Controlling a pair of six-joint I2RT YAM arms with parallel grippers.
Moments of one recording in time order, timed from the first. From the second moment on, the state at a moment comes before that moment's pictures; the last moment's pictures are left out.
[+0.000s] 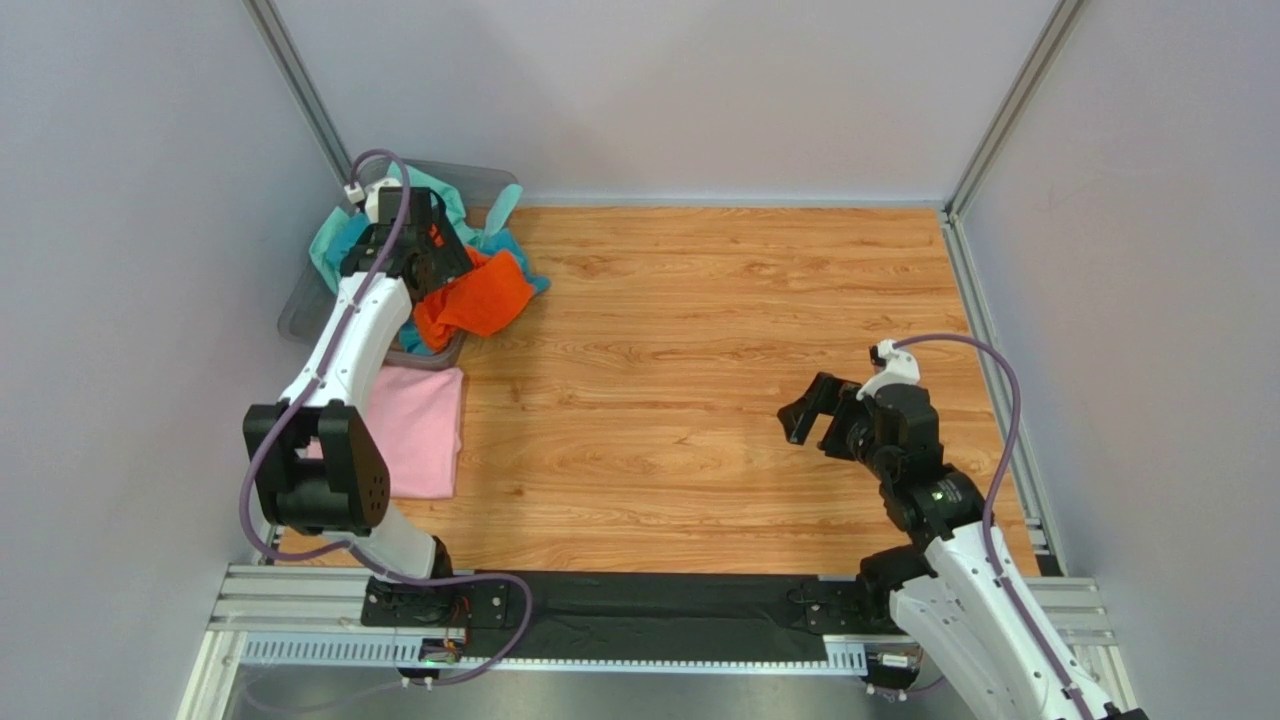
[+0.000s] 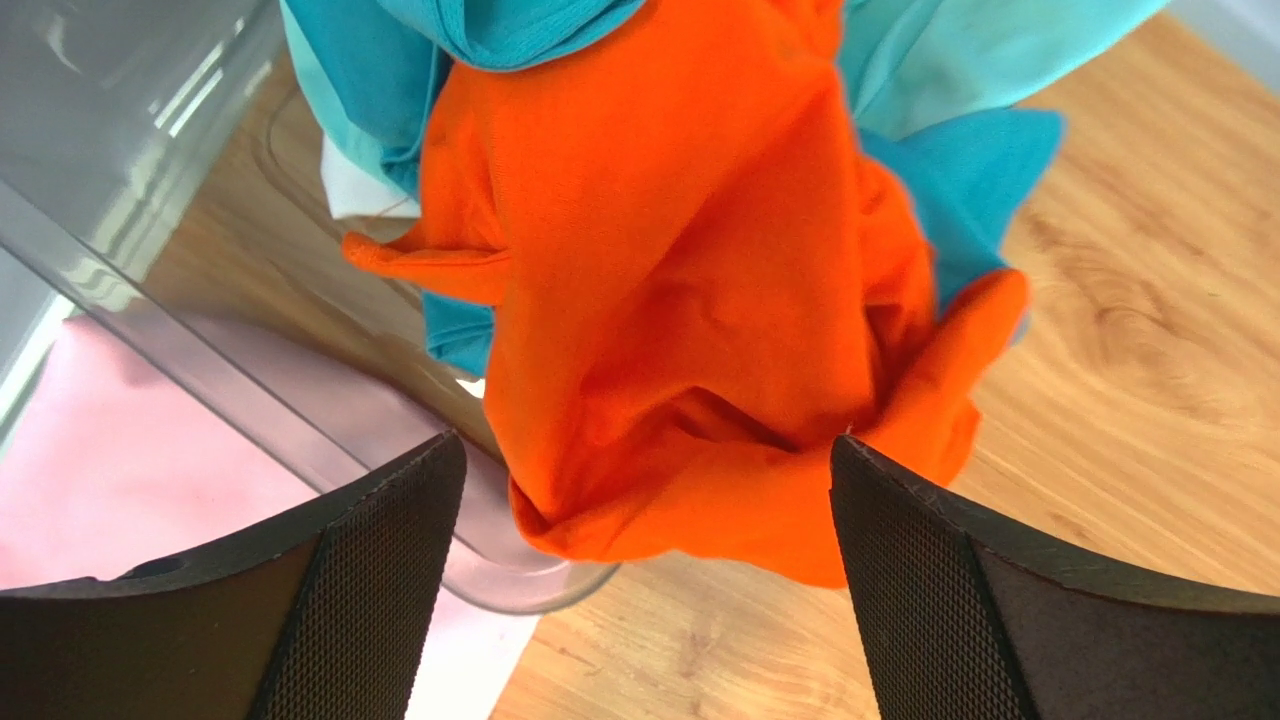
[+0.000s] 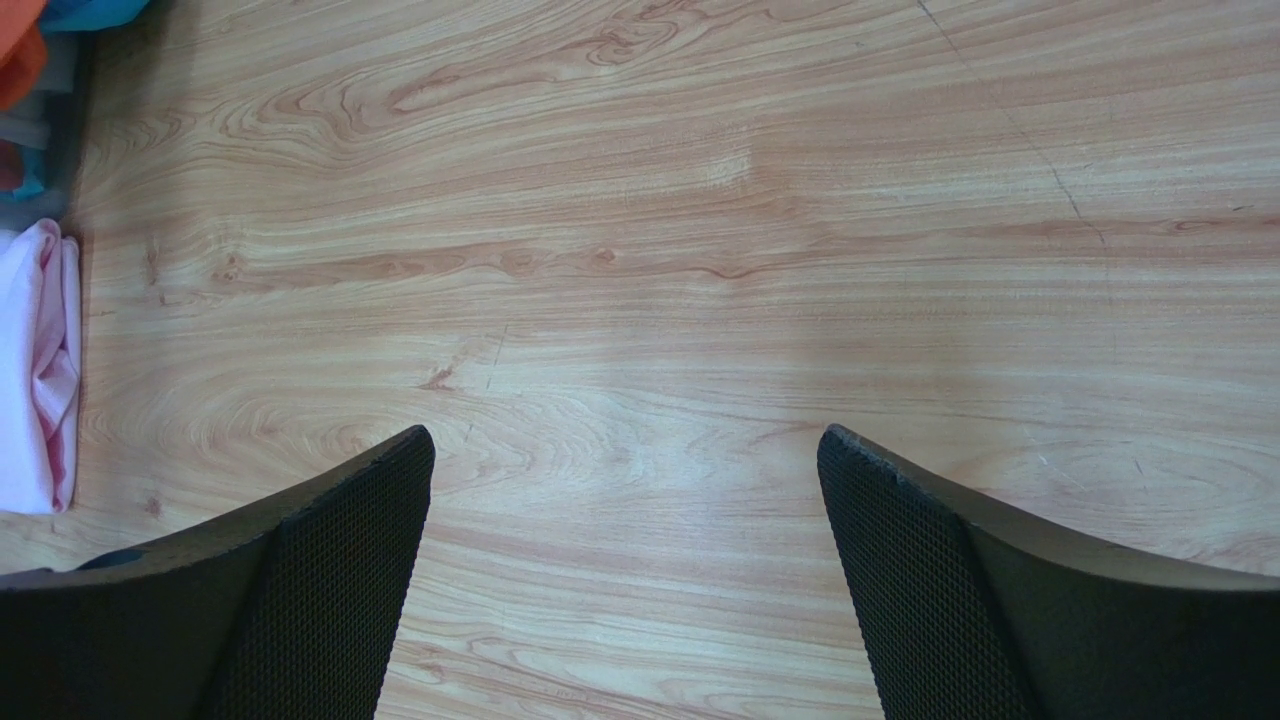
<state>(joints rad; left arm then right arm) -0.03 1.56 1.40 -0.59 -0.34 -0.47 0.28 0.60 0.47 -0.41 -0.04 0.51</state>
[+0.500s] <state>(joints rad) 0.08 1.78 1.43 -0.57 -0.21 -0.51 0.28 0.59 0.47 -0.41 -0.03 0.51</state>
